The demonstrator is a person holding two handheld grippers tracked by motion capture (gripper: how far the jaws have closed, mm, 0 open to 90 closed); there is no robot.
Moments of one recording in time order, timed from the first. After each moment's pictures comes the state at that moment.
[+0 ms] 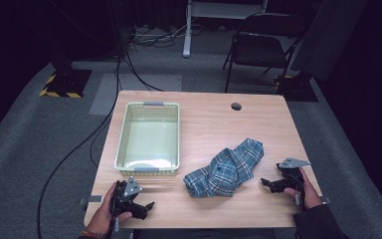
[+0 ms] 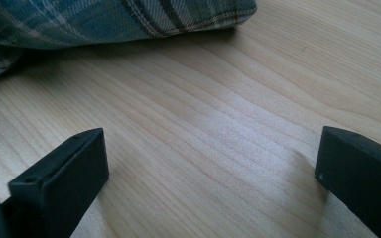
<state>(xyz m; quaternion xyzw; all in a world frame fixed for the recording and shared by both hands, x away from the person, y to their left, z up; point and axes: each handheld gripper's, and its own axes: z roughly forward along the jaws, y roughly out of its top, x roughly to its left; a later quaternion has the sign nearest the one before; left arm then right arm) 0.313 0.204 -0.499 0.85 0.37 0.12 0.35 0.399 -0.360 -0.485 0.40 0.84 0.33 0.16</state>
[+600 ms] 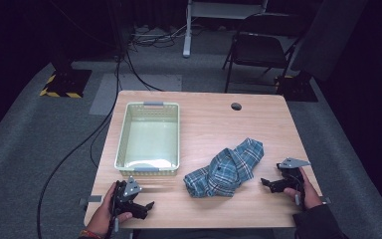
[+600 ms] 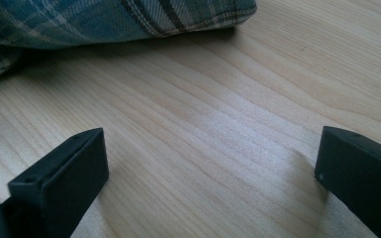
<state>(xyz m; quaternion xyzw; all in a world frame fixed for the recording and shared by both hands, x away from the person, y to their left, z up) 0.313 0.204 -0.499 0.85 0.37 0.13 0.35 0.399 -0.360 -0.485 0.40 0.84 0.33 0.16</state>
